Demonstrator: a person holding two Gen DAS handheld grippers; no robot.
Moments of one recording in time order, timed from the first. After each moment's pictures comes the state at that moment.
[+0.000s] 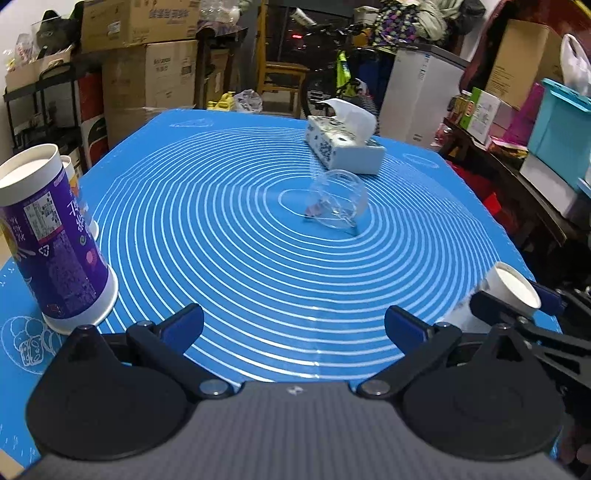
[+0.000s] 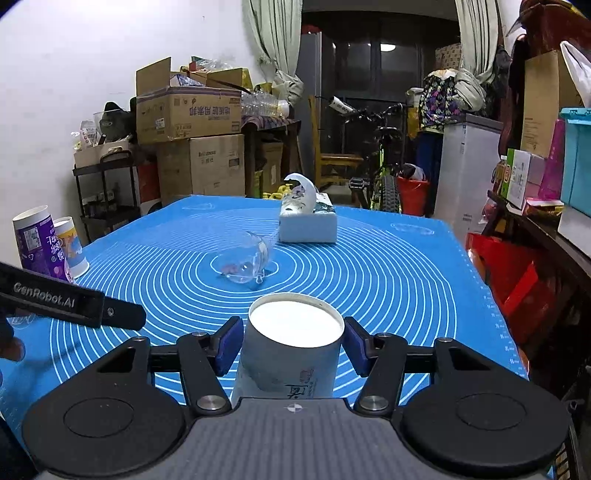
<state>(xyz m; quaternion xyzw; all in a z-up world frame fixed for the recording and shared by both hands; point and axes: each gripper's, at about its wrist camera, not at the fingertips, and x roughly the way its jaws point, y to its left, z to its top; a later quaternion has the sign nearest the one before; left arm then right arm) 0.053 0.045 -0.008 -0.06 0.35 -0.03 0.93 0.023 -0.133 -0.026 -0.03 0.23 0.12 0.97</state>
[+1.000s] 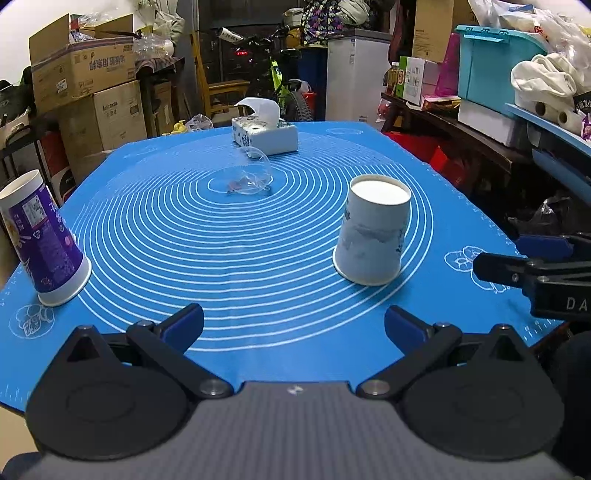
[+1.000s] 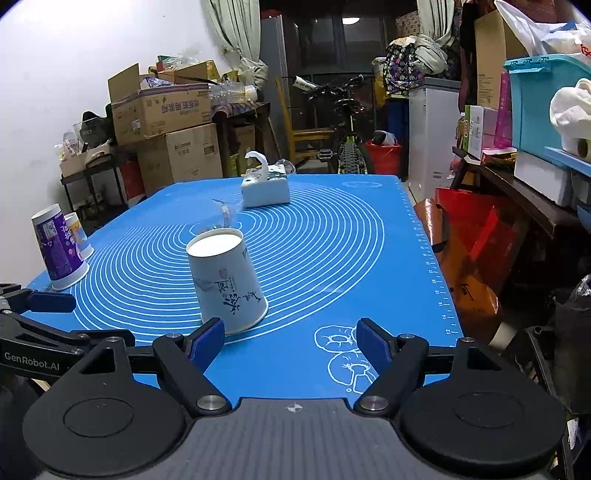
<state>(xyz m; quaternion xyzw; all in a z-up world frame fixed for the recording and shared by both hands) -0.031 -0.020 -0.020 0.04 0.33 -0.09 0.94 -0.074 -0.213 -0.024 0.02 0.27 0.10 0.96</state>
